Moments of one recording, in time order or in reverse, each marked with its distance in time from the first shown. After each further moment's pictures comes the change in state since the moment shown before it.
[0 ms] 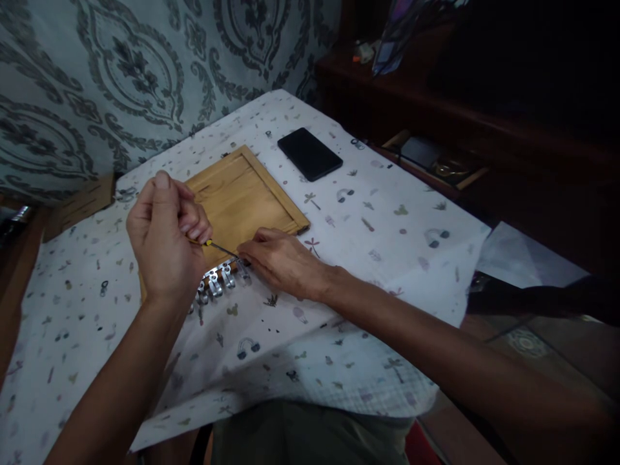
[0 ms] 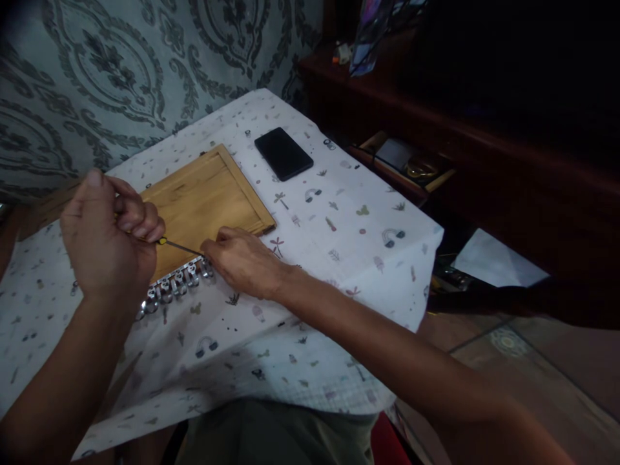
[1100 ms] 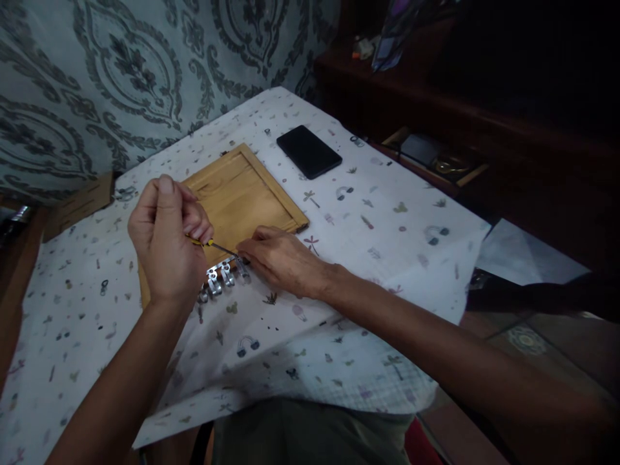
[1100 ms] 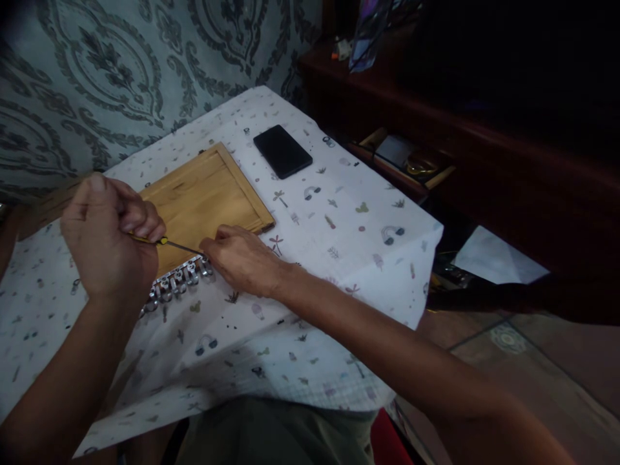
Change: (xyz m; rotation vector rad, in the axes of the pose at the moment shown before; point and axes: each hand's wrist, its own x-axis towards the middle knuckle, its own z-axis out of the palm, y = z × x) left_hand -0.005 -0.002 0.002 0.033 -0.012 0.075; right_hand 0.001 -0.001 -0.001 -0.011 -0.003 -0.009
